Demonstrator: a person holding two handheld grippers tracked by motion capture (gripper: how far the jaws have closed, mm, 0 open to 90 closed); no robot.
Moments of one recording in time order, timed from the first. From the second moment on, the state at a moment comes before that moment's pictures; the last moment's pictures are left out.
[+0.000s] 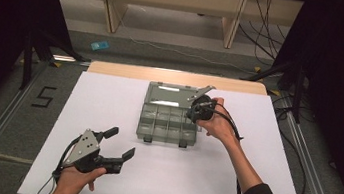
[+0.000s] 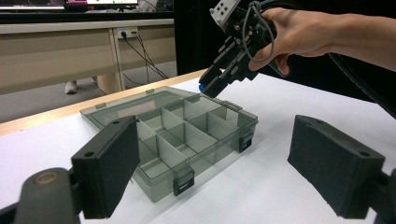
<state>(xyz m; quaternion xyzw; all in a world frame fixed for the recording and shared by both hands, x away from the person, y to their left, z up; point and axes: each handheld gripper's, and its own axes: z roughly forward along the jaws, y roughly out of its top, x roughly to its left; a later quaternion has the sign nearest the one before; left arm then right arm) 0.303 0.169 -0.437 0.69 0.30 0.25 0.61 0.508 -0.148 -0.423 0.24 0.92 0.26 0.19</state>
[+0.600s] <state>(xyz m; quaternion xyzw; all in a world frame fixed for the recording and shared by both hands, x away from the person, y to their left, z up) 0.302 0.168 -0.437 0.69 0.31 0.25 0.61 0.513 -0.145 -0.433 0.24 0.92 0.25 0.19</state>
